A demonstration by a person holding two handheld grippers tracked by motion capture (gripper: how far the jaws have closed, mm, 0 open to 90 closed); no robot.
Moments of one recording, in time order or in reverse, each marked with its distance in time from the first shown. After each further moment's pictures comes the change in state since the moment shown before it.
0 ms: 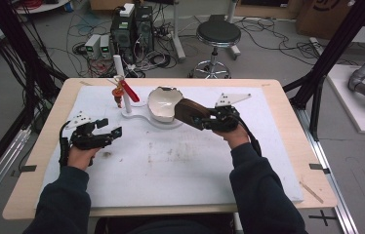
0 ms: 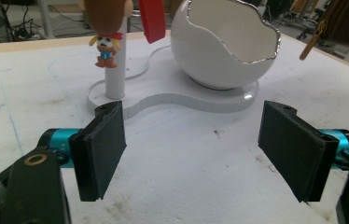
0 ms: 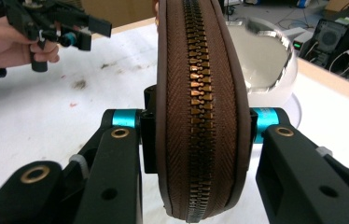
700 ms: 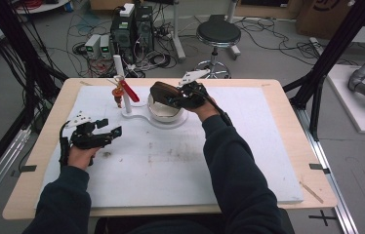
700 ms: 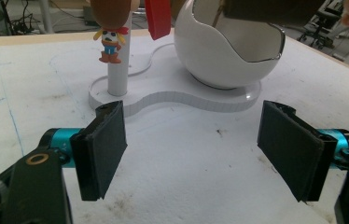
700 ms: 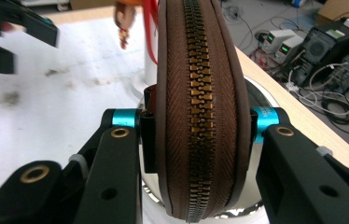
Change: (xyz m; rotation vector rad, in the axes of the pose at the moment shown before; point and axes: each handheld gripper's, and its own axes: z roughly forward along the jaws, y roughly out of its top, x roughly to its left) left arm 0.002 -0.001 0.002 0.004 -0.010 -0.019; right arm -0.021 0.059 0.095 0.118 -0.055 -0.148
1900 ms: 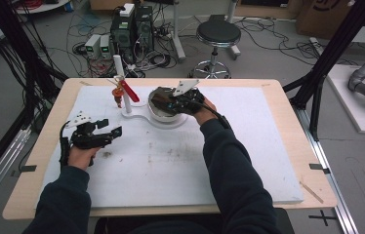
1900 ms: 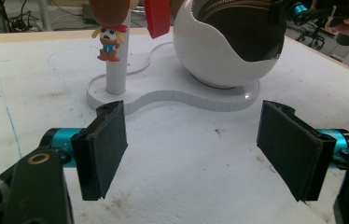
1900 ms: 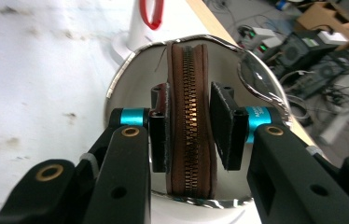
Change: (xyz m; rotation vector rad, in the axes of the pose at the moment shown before) left arm 0.000 0.000 0.000 0.001 -0.002 -0.010; right arm 0.010 -0.012 0.014 0.078 -0.101 -0.202
